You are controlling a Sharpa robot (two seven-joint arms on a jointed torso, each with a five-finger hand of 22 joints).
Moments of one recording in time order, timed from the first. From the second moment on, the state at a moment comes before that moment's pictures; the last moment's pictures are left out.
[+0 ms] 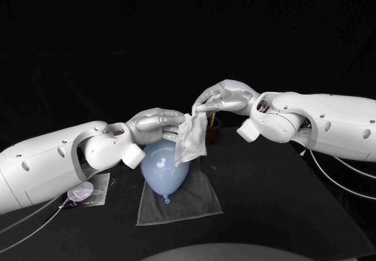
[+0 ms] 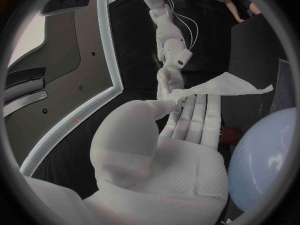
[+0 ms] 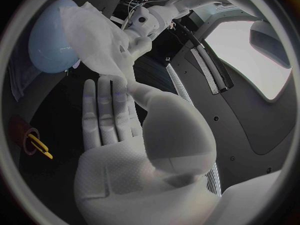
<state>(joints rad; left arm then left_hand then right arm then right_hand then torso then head) 1.21 -0.74 -0.02 1.48 -0.08 0.23 0.11 1.27 0.08 0.78 0.07 0.05 0.57 0.17 0.70 0.63 0.86 0.21 0.08 0.06 0.77 0.17 0.33 0.12 0.17 1.02 0.26 0.19 0.07 1.40 -0.88 -0.15 1.58 -0.39 -0.12 0.19 1.30 -0.02 0.56 -0.08 0.04 0.98 0.13 0.49 0.32 1.29 0.07 0.32 0.09 1.00 0.07 0.52 0.34 0.17 0.91 0.20 0.29 0.19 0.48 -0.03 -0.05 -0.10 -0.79</state>
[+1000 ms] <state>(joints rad) 1.21 -0.75 -0.02 1.47 0.03 0.29 0.10 1.12 0.01 0.83 0.14 0.05 0.33 0.15 0.79 0.63 0.84 0.23 0.08 0.06 0.88 0.17 0.27 0.11 0.17 1.06 0.26 0.10 0.06 1.40 -0.85 -0.15 1.54 -0.38 -0.11 0.19 1.31 -0.02 0.57 -0.08 0.04 0.98 0.13 0.49 0.32 1.29 0.08 0.32 0.09 1.00 0.07 0.52 0.34 0.17 0.91 0.20 0.29 0.20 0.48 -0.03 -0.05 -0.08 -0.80</state>
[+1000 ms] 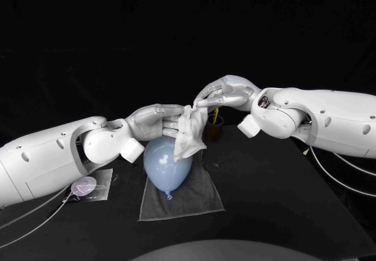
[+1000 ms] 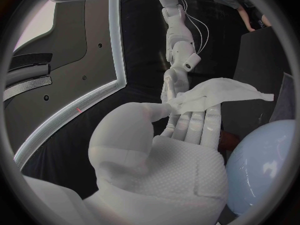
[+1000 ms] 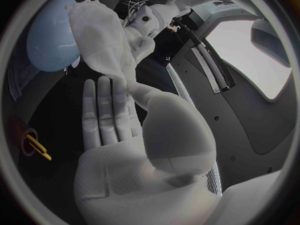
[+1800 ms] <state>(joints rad) 1.21 -0.75 -0.02 1.47 0.01 0.20 0.09 1.24 -0.16 0.56 -0.01 0.05 0.36 0.15 0.84 0.56 0.92 0.20 0.16 0.07 1.06 0.13 0.34 0.18 0.17 1.13 0.22 0.09 0.07 1.40 -0.83 -0.15 1.55 -0.36 -0.16 0.19 1.30 -0.01 0.57 -0.08 0.04 0.98 0.13 0.49 0.32 1.29 0.08 0.32 0.09 1.00 0.07 0.52 0.34 0.17 0.91 0.20 0.29 0.20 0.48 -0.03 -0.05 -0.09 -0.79</state>
